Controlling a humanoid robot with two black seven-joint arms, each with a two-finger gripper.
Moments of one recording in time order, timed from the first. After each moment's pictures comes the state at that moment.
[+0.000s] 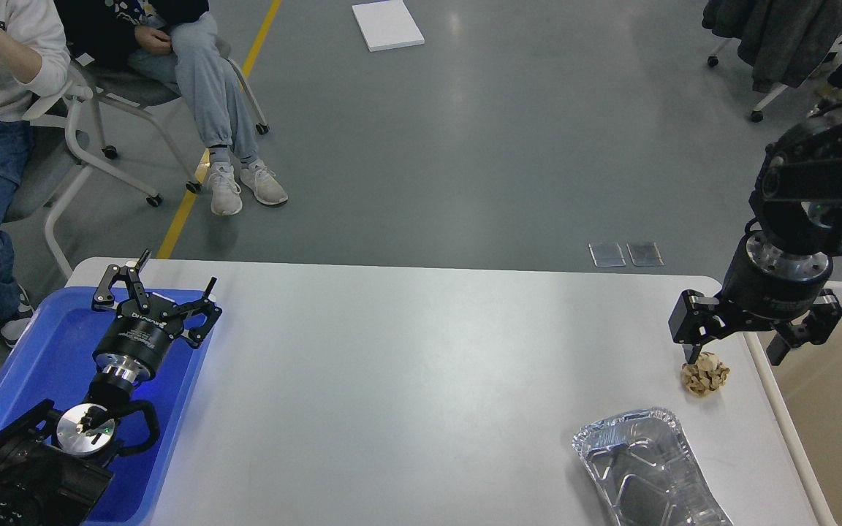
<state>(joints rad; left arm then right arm) -0.51 0.28 -1.02 -0.35 -0.22 -0.79 -0.19 1.97 -0.31 -1.32 1.20 -0.10 0.79 -0.13</state>
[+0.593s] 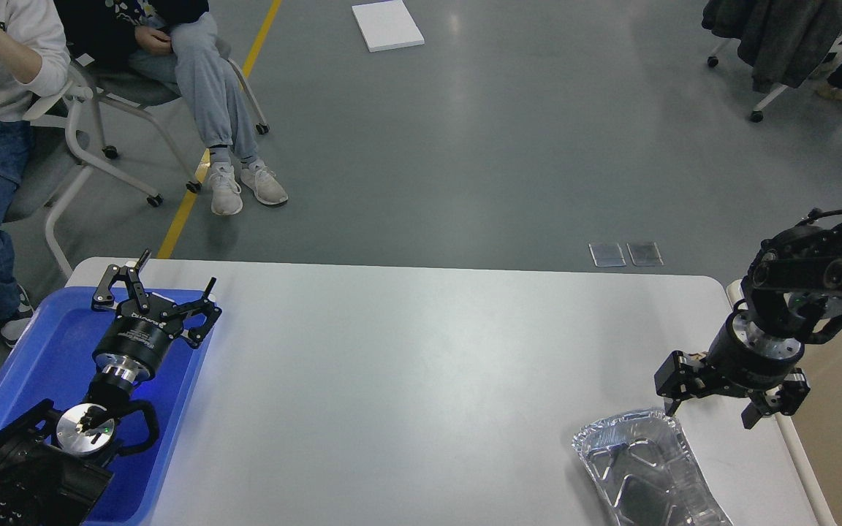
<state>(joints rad) -0.51 0.28 -1.02 -0.35 -0.22 -0.79 -0.19 1.62 -0.40 -1.13 1.06 -0.16 0.68 -0.13</state>
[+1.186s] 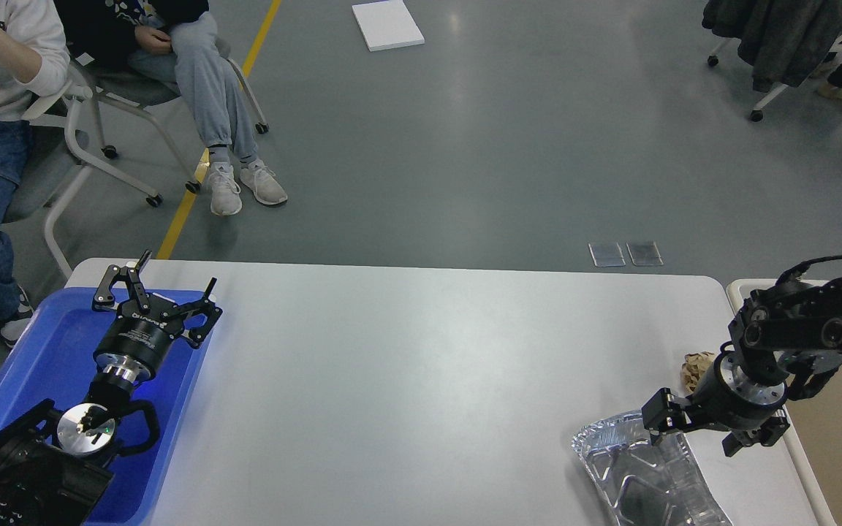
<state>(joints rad) -0.51 0.28 -1.02 -0.35 -0.22 -0.79 -0.19 1.47 -0.47 -0.97 1.16 -0.36 0.48 -0.13</state>
